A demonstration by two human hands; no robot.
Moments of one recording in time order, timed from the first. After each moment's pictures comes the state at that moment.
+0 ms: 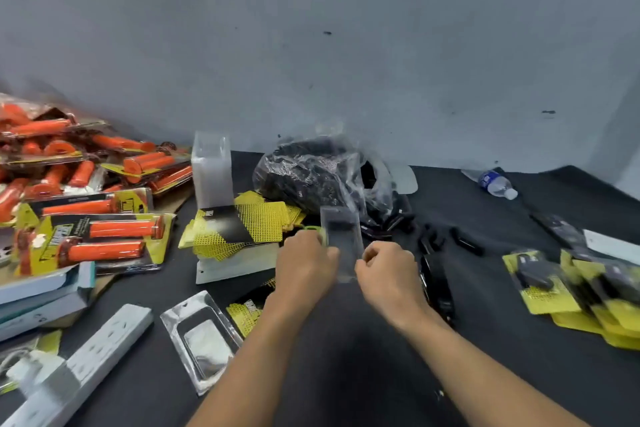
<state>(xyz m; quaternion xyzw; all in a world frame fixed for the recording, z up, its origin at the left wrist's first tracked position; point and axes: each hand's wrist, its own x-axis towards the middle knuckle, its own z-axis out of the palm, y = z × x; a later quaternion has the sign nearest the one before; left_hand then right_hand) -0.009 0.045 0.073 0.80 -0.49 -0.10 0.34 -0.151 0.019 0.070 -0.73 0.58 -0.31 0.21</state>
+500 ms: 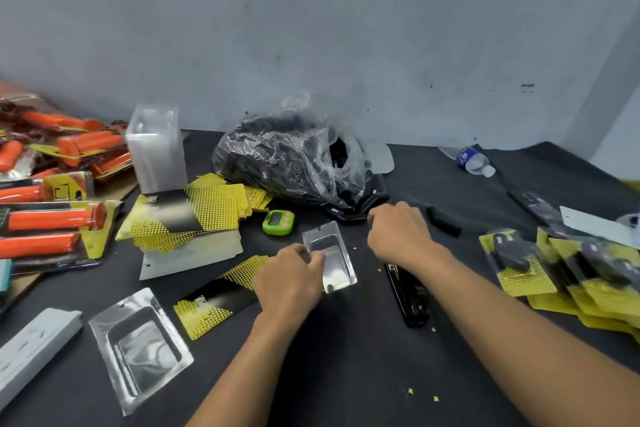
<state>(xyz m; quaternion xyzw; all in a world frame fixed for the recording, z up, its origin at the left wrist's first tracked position) -0.050 0.016 0.002 0.84 -0.41 -0.08 0.33 -0.203 -0.075 0.074 -0.82 0.57 -0.05 0.01</state>
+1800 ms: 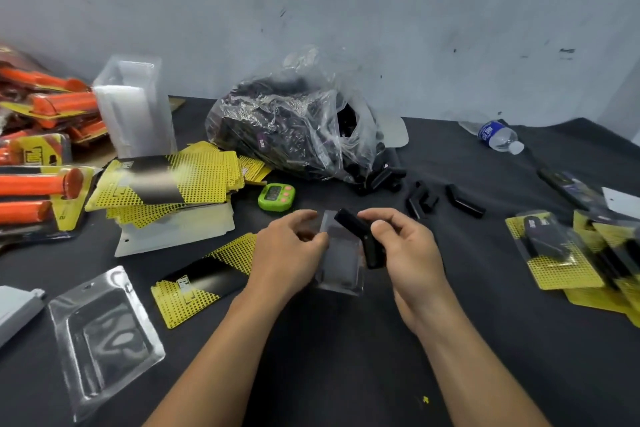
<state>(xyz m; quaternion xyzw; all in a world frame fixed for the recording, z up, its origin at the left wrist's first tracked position) -0.032 0.008 -0.001 0.74 -0.48 -0.18 0.43 -0.199 -0.021 0.013 -0.55 0.41 -0.51 0.52</state>
